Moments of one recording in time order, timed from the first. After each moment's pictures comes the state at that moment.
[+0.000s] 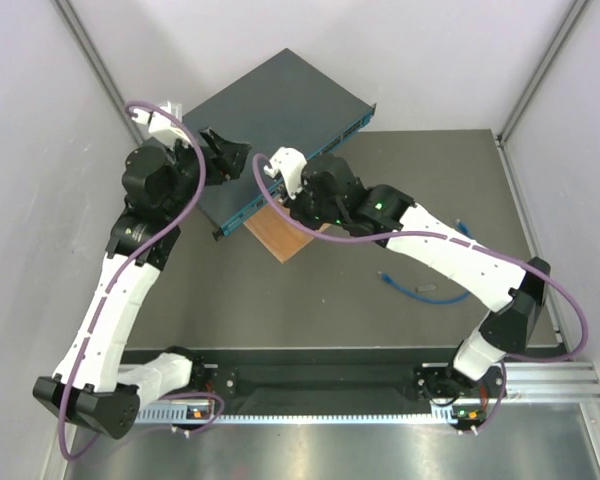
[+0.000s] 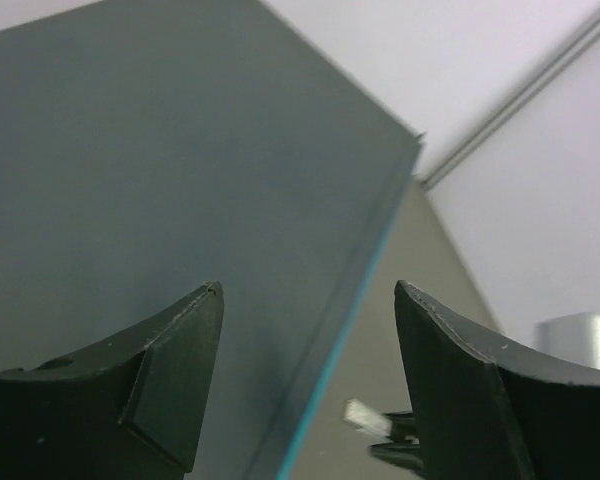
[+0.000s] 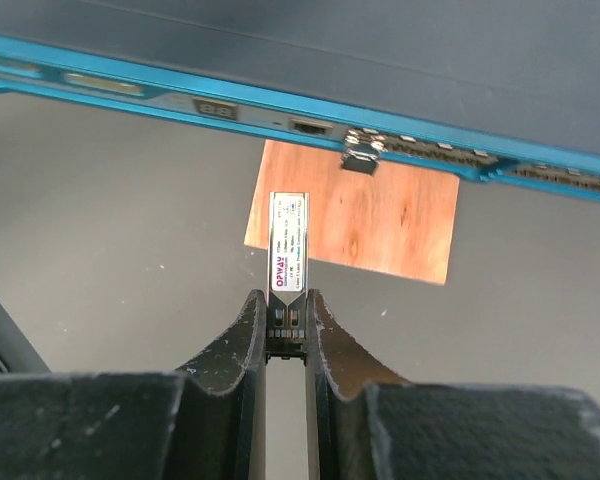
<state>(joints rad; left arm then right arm) -0.27 1.09 1.31 -0.22 0.15 -0.51 0.97 1.61 1.70 -0.64 0.12 -0.12</state>
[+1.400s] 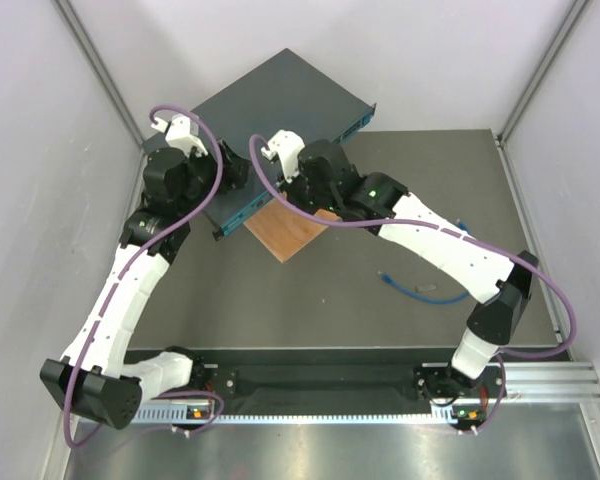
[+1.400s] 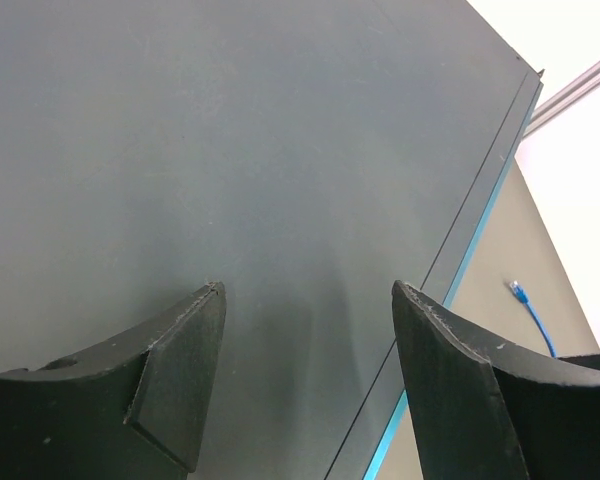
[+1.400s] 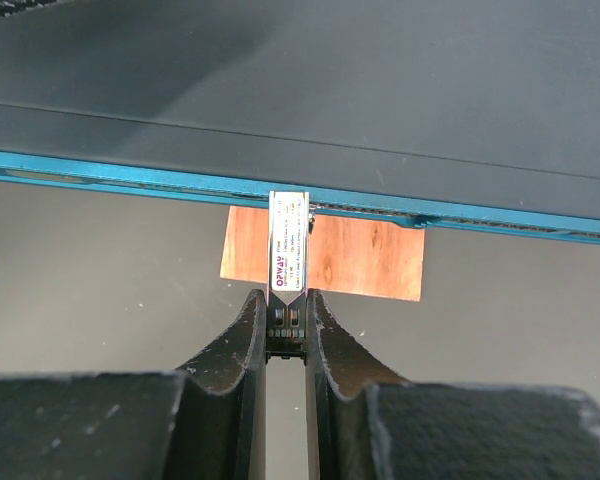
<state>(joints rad) -0.27 1.14 1.25 -0.30 0.05 -0.43 0.93 1.70 1.82 -0.66 0.17 -0.10</state>
